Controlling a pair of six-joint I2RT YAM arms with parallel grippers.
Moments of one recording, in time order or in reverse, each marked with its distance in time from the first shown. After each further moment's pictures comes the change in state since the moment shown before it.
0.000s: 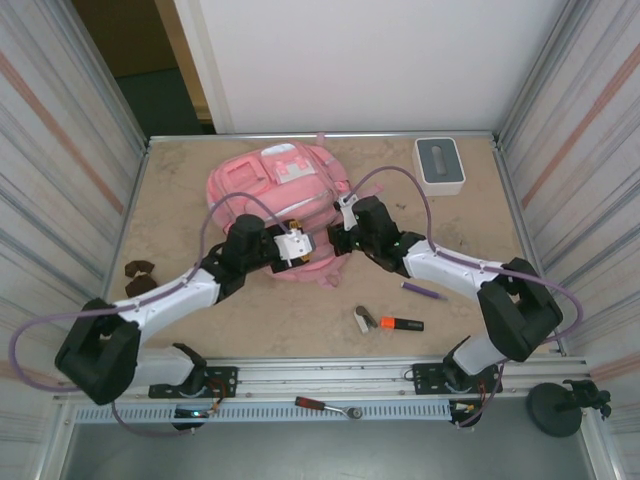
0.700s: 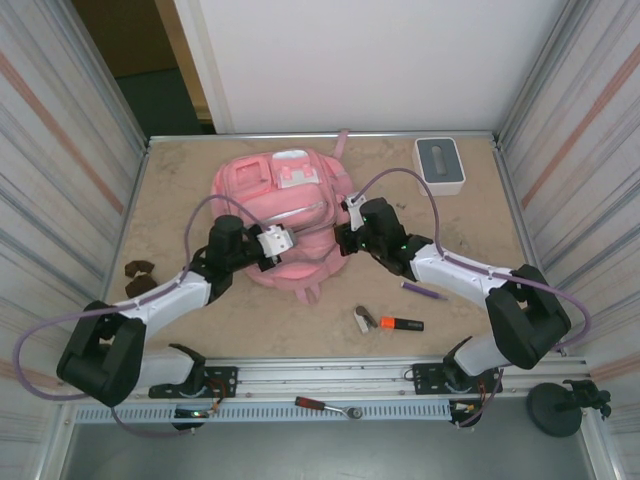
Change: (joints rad) left arm 0.186 -0.044 -0.129 0.156 0.205 -0.057; right arm -0.041 -0.043 -0.045 0.018 0.025 -0.005
